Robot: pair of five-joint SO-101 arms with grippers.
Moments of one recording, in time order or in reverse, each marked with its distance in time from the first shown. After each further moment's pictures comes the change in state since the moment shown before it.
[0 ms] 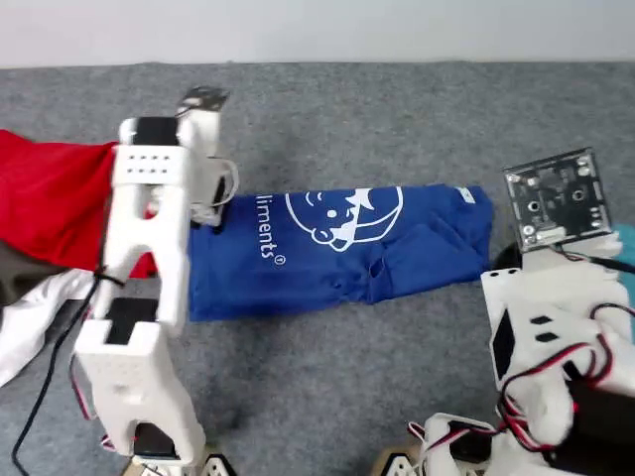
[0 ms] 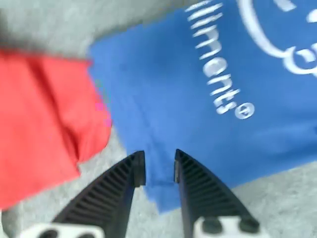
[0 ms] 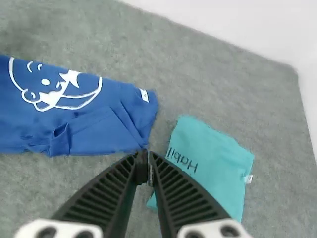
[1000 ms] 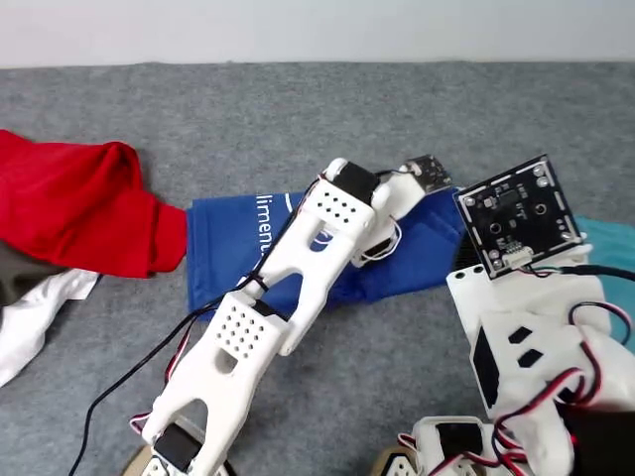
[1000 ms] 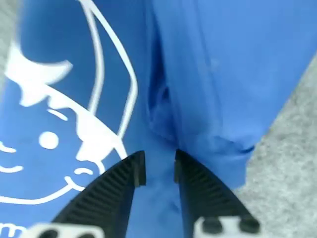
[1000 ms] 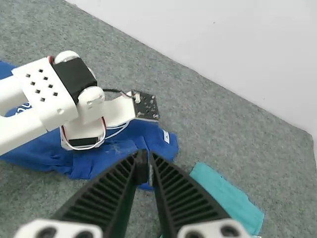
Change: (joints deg) left arm 34.2 36.6 -41.8 0.0 -15.5; right arm -13.3 0.3 -4.6 -3.3 0.0
